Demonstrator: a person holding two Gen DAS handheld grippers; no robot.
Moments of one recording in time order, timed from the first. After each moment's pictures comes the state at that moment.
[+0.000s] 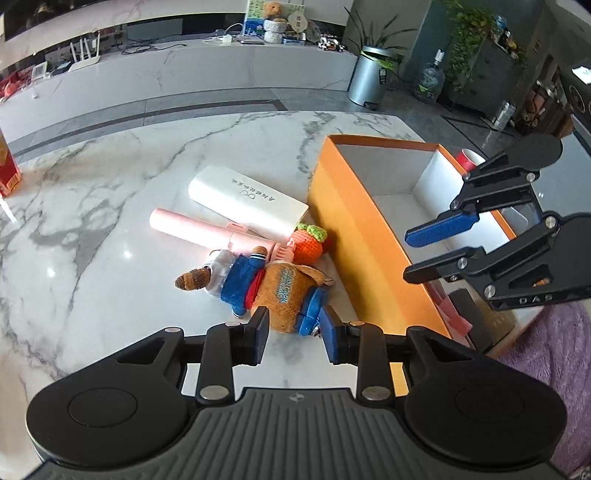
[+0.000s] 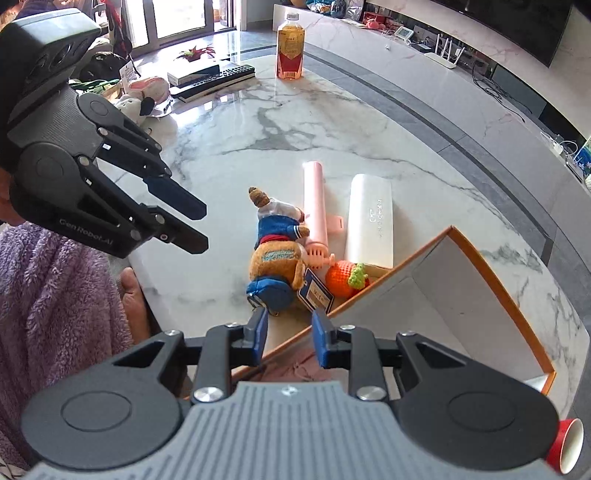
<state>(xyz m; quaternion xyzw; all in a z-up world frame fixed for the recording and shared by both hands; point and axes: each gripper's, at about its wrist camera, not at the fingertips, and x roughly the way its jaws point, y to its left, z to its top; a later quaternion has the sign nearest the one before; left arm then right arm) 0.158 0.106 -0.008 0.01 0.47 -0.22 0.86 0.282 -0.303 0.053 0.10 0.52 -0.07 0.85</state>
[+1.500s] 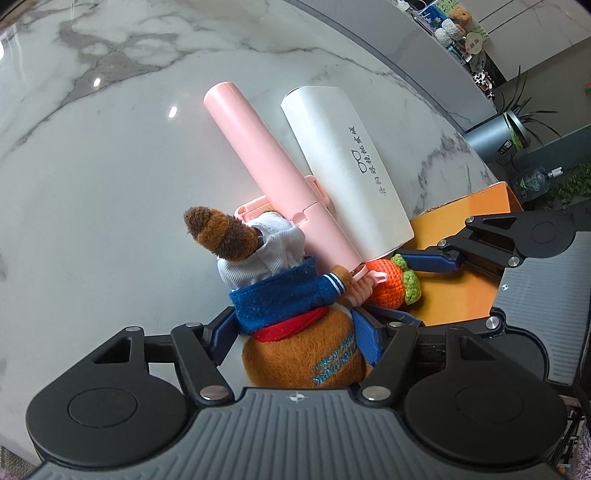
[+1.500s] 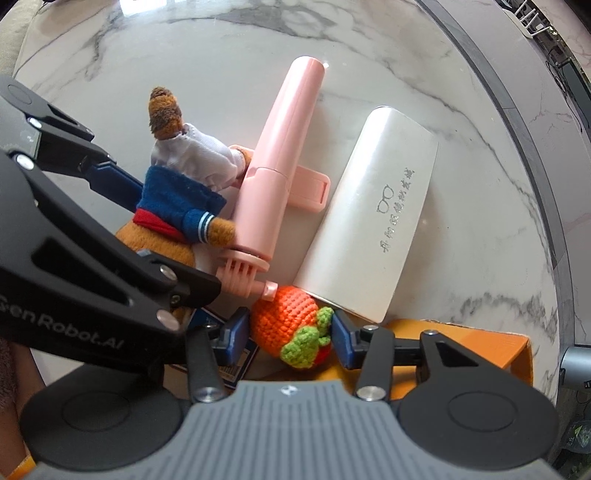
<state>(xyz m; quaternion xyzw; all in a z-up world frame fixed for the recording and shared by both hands) 0.236 0.123 -0.104 -0.25 0.58 -0.06 0.78 0.381 -0.350 -0.063 -0.01 0.68 -0.02 0.74</state>
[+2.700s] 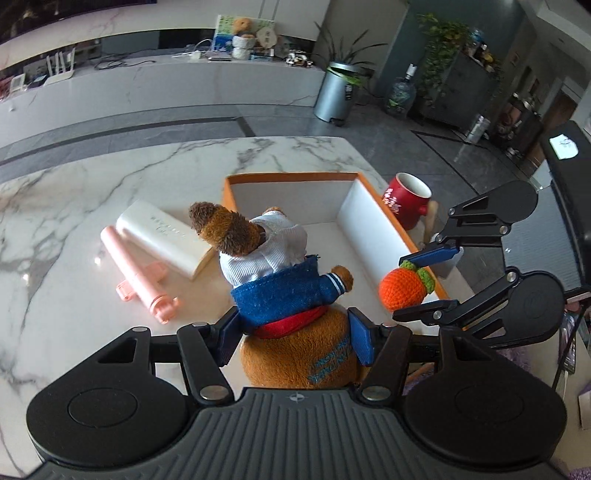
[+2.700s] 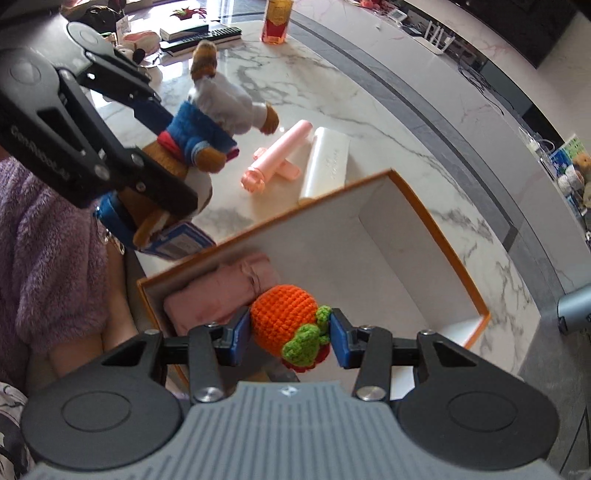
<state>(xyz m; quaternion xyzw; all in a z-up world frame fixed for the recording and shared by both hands) 0.131 0.012 0.044 0.00 0.45 -0.27 0.85 0.168 -0.291 0.091 0.05 0.58 -0.14 0.80</state>
